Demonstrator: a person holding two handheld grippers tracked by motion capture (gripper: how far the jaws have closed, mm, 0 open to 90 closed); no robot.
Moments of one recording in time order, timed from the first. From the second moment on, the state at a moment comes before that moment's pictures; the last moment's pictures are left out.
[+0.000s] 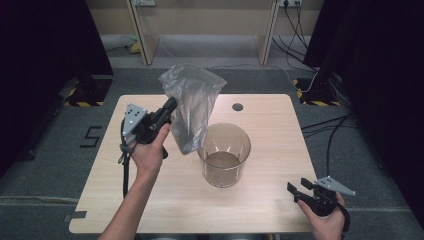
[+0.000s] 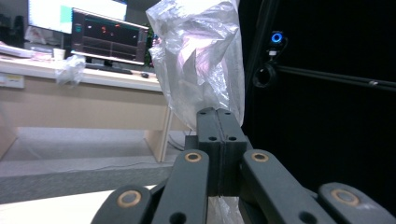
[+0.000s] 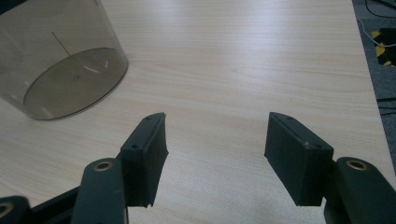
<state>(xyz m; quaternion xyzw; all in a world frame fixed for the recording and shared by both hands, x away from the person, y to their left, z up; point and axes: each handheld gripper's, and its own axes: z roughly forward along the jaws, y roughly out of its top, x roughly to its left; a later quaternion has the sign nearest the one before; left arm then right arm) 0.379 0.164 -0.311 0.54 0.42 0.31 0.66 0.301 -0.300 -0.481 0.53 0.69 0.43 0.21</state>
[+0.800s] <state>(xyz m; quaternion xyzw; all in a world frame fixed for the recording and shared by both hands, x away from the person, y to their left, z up) 0.399 0.107 -0.361 0.60 0.41 0.26 0.64 0.299 -0.302 -0.482 0.53 0.69 0.43 0.21</state>
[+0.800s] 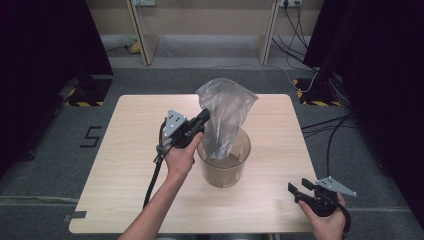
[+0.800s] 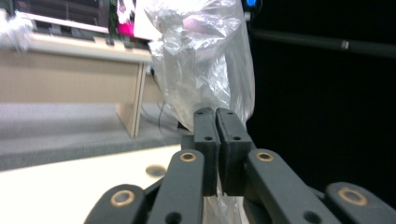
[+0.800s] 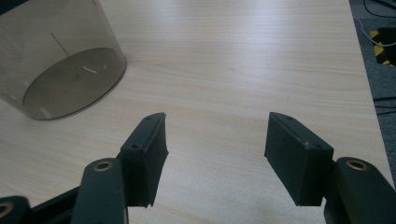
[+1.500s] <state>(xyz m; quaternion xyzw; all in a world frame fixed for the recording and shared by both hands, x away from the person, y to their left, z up) 0.412 0.123 -0.373 0.67 0.42 0.23 0.58 0.310 -0.290 -0.451 0.52 0.67 0.49 0.20</state>
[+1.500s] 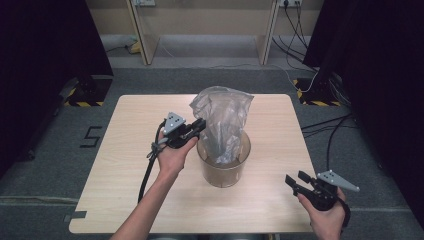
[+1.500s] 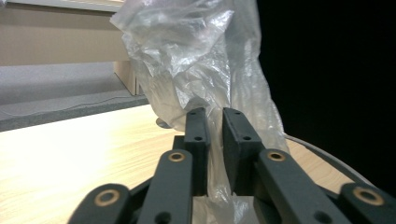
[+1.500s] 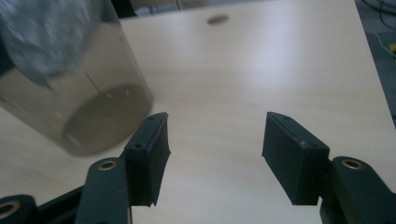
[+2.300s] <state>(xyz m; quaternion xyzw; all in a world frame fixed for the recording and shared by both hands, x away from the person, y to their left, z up) 0.420 0.126 -0.378 0.68 0.42 0.23 0.56 0.439 -0.172 -0.364 0.48 0.69 0.51 0.17</state>
